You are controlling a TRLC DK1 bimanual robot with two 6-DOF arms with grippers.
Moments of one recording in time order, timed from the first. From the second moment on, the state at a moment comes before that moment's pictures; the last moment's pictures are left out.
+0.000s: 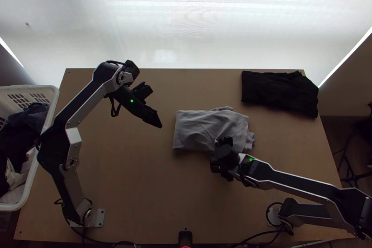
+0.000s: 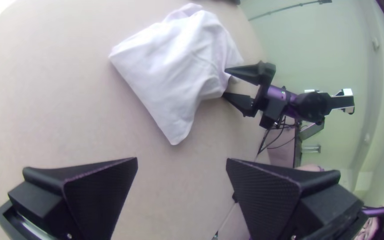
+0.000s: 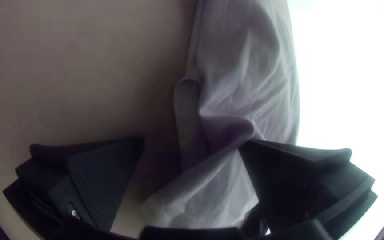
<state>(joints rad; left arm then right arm) -0.32 1.96 1.84 -1.45 0.68 0.40 0.96 1.35 0.59 -0.17 0.39 -0.90</state>
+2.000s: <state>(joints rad) -0.27 1.91 1.91 -1.44 0.66 0.37 0.29 1.23 0.85 0.28 0.12 -1.17</state>
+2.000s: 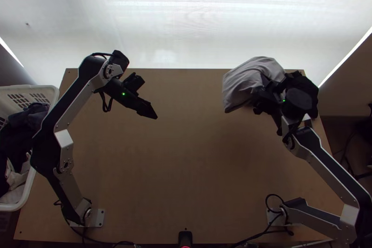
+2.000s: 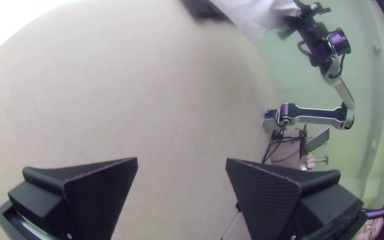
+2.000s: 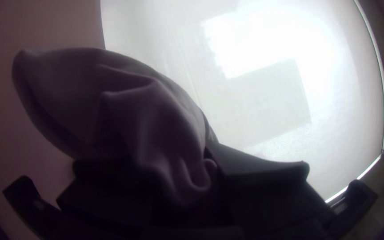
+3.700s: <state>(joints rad) -0.18 1.95 1.93 -1.42 0.58 0.38 -0.27 1.76 1.11 0.51 -0.42 -1.26</state>
